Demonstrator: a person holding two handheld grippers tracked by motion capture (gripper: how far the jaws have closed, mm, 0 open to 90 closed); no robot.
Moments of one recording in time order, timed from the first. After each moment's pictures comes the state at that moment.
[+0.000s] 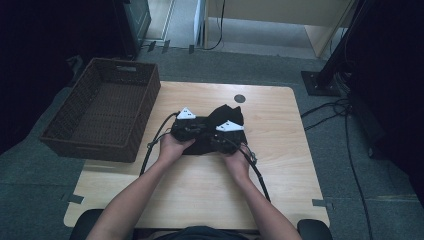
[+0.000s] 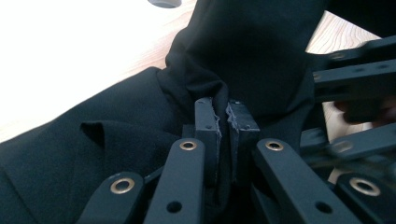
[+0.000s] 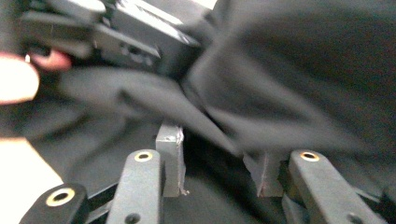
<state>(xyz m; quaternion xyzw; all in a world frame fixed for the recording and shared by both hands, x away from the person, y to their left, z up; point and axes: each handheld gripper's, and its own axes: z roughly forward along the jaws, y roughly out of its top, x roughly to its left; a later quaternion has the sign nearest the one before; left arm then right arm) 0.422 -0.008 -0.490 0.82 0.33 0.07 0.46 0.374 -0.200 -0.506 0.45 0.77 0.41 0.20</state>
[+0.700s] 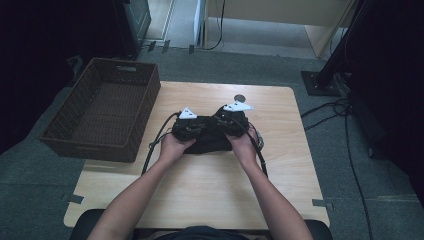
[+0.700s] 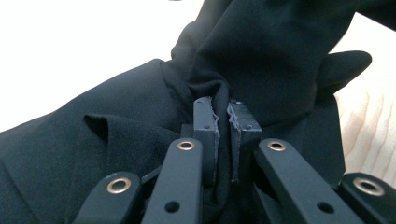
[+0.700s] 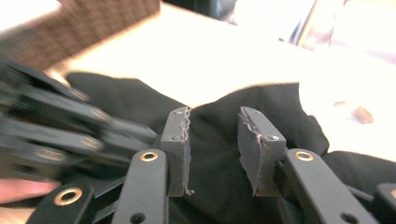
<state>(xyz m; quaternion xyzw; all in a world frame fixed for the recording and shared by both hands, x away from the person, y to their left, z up) 0.425 -0.010 -0.491 0.82 0.34 0.08 0.45 0.401 -0.213 -0.442 0.46 0.76 0.40 0.22</state>
